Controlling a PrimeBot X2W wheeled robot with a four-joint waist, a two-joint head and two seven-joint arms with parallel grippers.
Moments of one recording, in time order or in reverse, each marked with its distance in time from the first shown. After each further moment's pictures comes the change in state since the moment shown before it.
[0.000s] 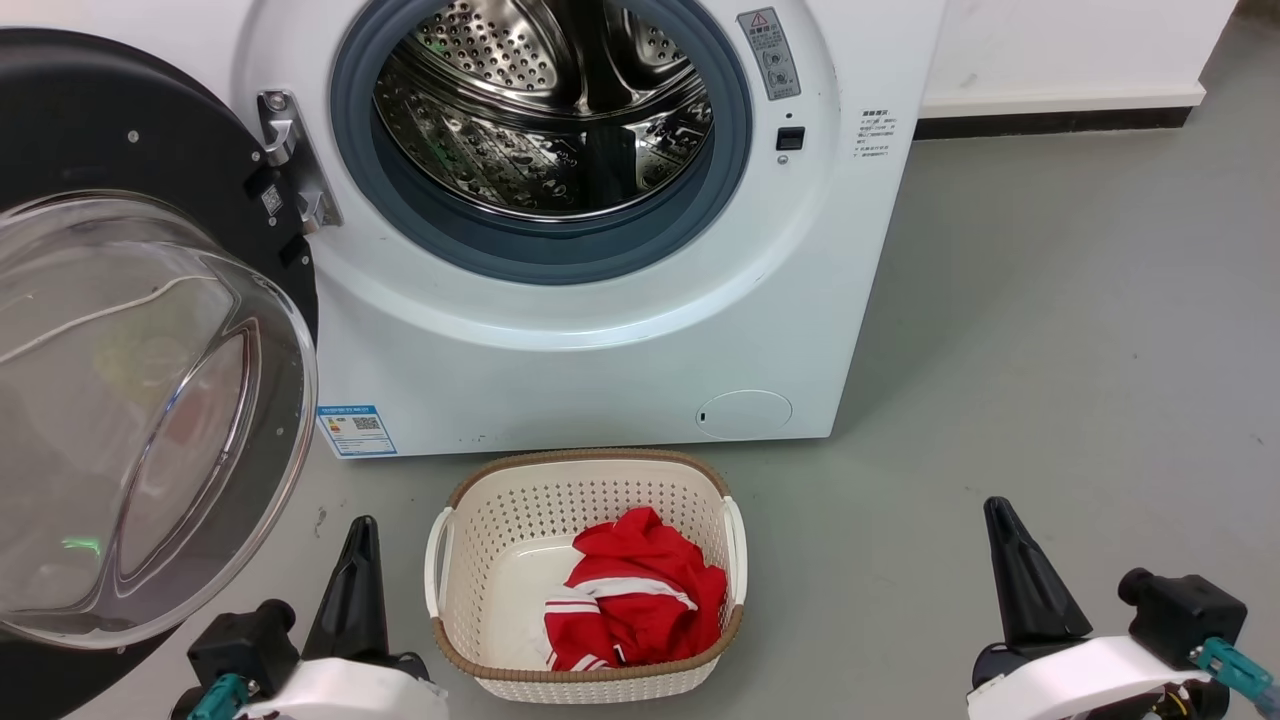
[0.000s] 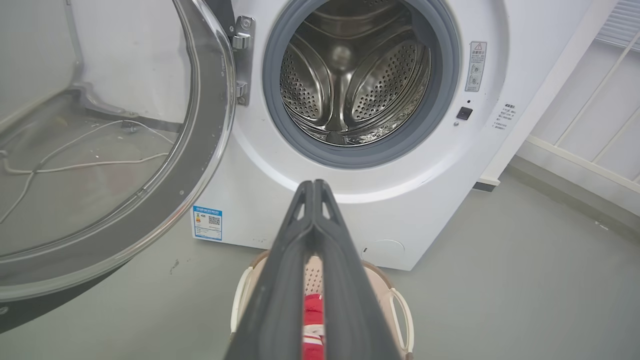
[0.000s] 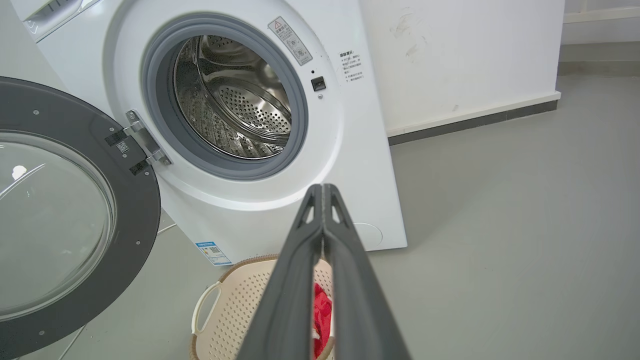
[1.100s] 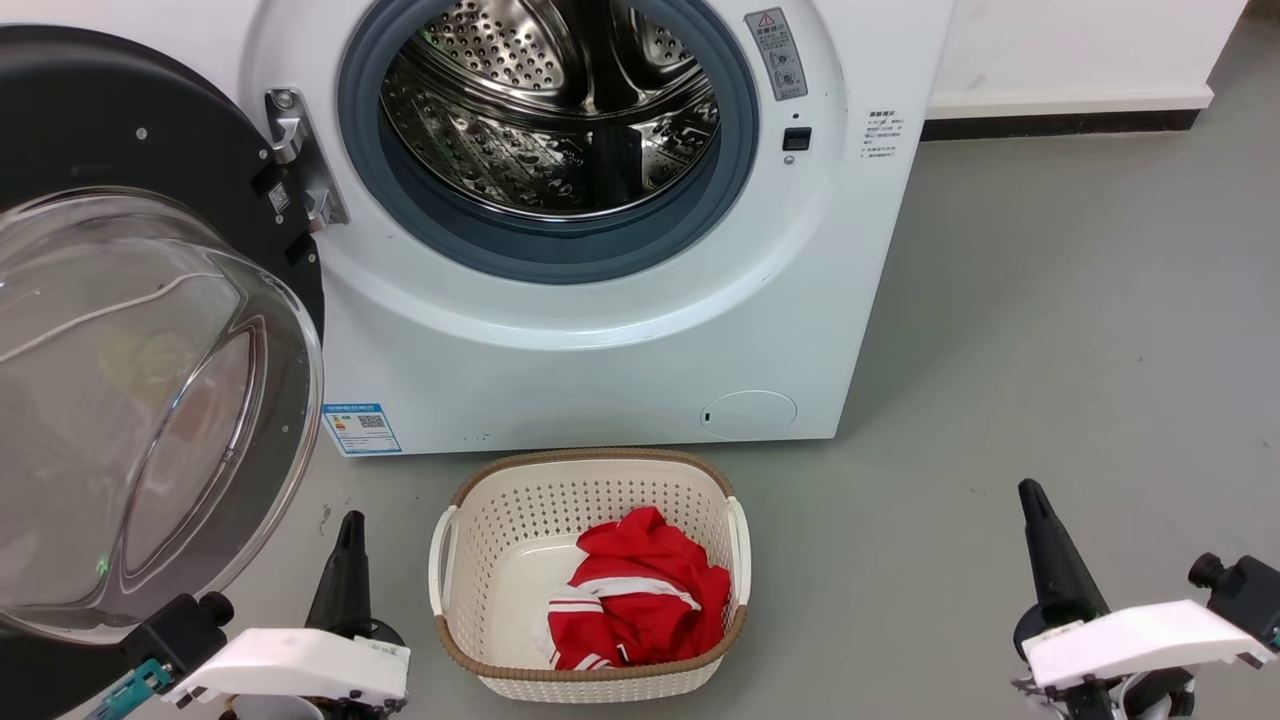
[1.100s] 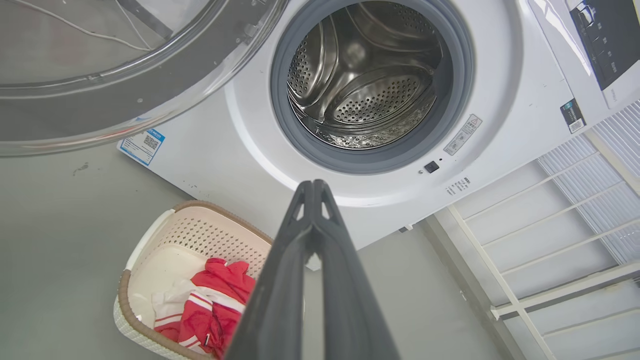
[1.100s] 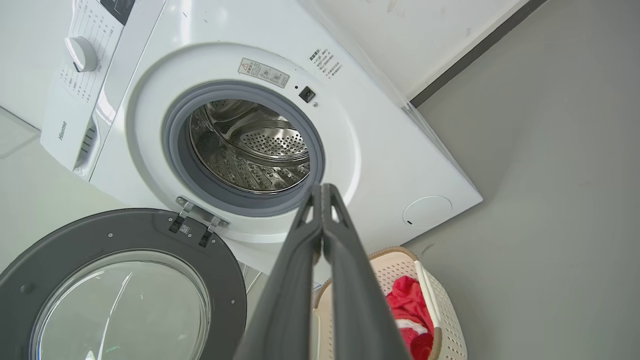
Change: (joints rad) left arm -0.058 0.000 0.041 0.057 -0.540 -0.034 0.125; right arm -0.055 -0.020 -0.035 0.058 0.545 0.000 0.088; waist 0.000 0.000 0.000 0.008
